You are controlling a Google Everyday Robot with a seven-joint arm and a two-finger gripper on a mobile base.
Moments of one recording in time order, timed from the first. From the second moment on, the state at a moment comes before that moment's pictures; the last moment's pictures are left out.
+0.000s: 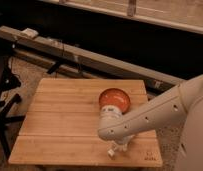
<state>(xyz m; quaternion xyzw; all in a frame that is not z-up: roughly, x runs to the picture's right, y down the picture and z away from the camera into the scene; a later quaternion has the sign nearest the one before) 0.142 0.272 0.725 -0.20 0.30 0.26 0.90</state>
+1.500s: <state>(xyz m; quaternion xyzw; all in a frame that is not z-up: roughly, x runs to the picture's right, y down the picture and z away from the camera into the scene) 0.112 0.254 0.733 -0.10 0.35 0.25 0.90</state>
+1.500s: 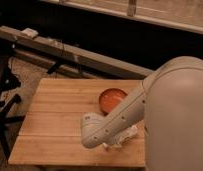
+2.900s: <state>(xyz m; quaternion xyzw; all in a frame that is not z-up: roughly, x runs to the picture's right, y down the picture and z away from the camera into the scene) 0.061 0.213 0.773 -0.20 0.24 0.19 0.93</state>
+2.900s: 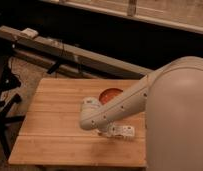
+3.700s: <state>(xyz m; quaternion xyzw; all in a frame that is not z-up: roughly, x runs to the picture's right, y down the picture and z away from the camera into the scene) 0.050 0.208 0.790 -0.29 0.19 0.14 0.92</state>
